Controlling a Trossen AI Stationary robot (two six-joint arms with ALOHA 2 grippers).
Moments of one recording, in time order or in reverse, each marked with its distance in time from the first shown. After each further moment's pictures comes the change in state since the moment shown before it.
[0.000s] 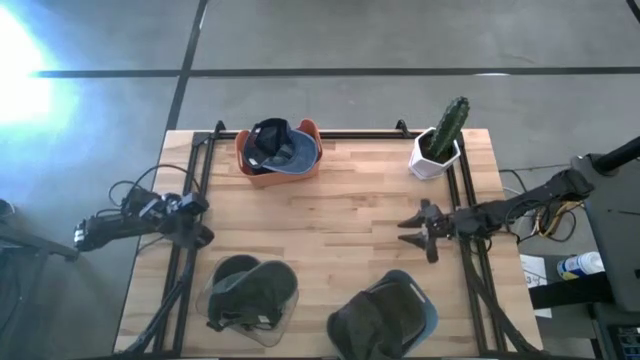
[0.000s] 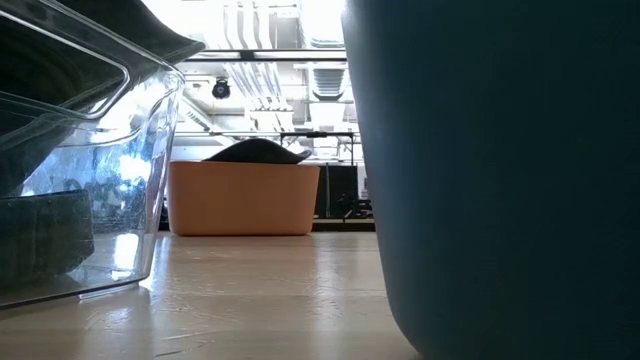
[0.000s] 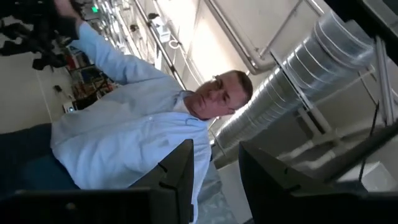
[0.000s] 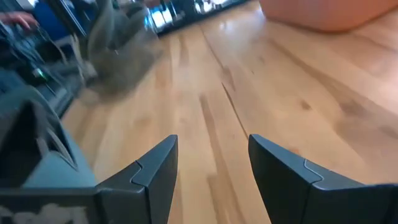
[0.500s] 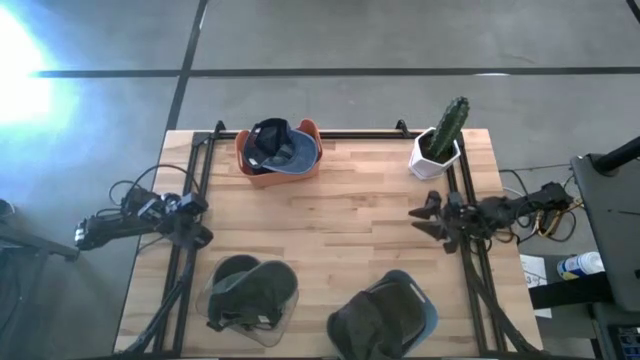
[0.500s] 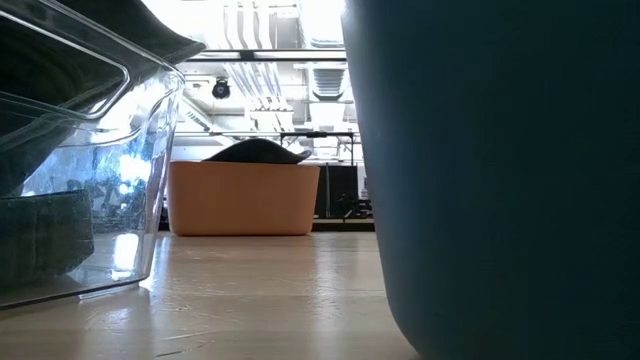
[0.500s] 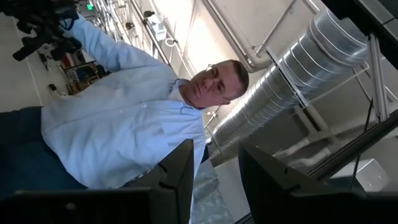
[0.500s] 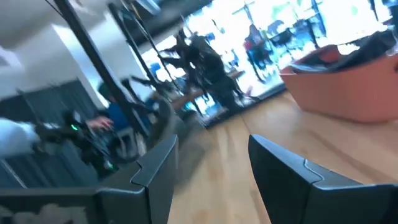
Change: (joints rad) left arm -0.010 -0.001 -0.001 0.006 -0.008 0.001; right arm -0.002 -0.389 0.001 0.019 0.005 0.000
